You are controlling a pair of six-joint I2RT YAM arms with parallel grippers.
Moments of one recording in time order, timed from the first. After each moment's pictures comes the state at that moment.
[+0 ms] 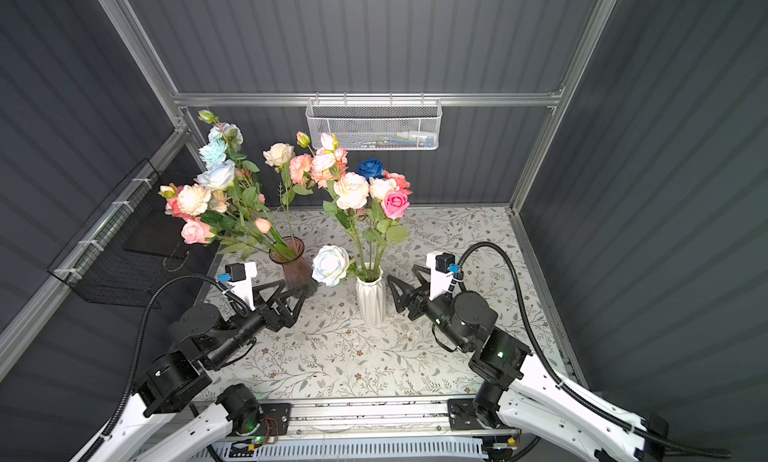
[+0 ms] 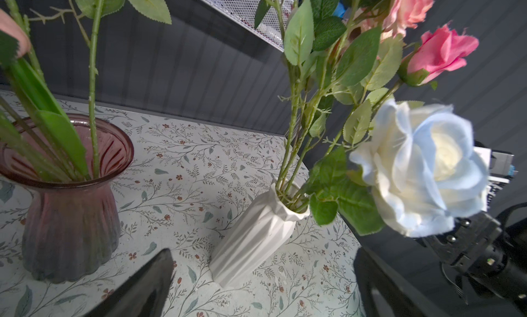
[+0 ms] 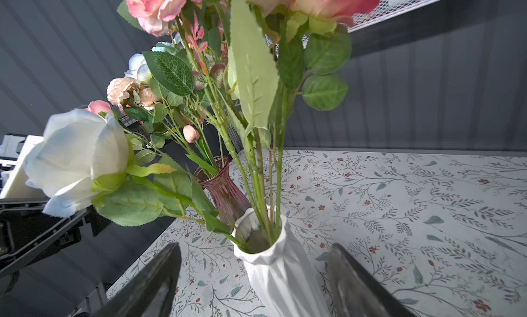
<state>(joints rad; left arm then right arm) -0.75 0.50 0.74 -0.39 -0.09 -0.54 0.90 0.68 0.66 0.03 0.23 0.38</state>
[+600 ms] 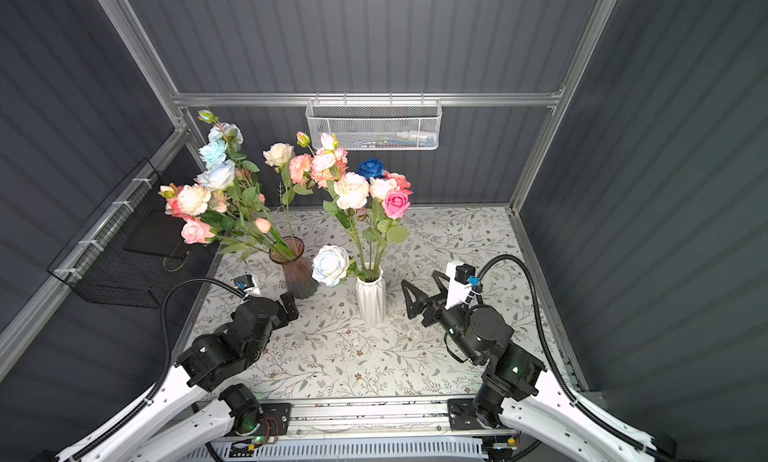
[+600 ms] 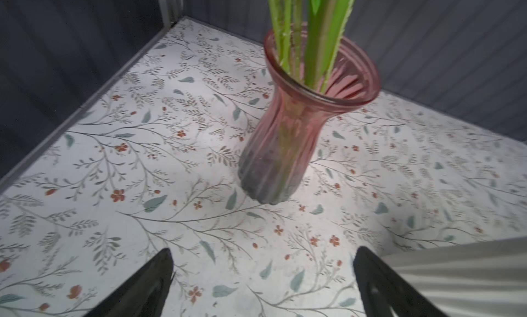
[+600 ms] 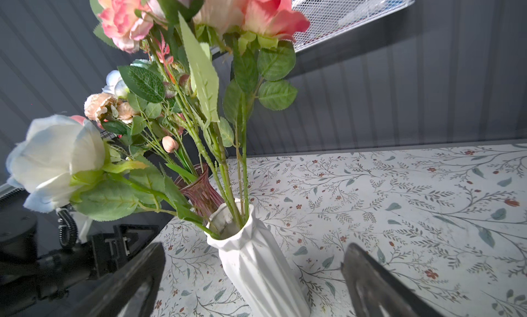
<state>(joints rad) -0.75 0.72 0.65 -0.66 -0.71 -0.73 0.90 0.52 0.57 -0.02 0.34 0.39</state>
